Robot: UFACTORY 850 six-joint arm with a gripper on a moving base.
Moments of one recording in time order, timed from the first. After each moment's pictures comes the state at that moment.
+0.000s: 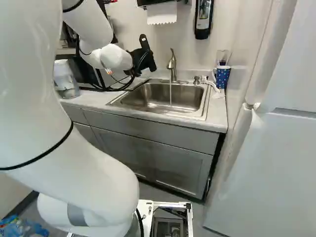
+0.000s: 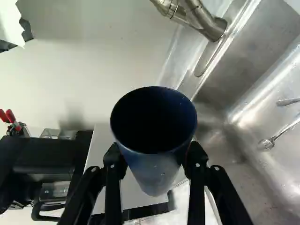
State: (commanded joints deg) arm 5.1 3.4 -49.5 1.9 20.6 72.0
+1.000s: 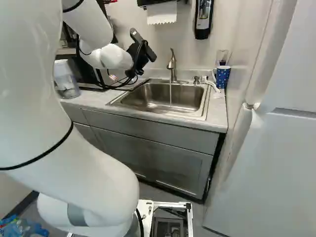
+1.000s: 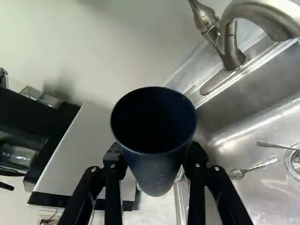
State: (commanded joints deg) arm 5.1 3.4 -49.5 1.9 20.6 47.9
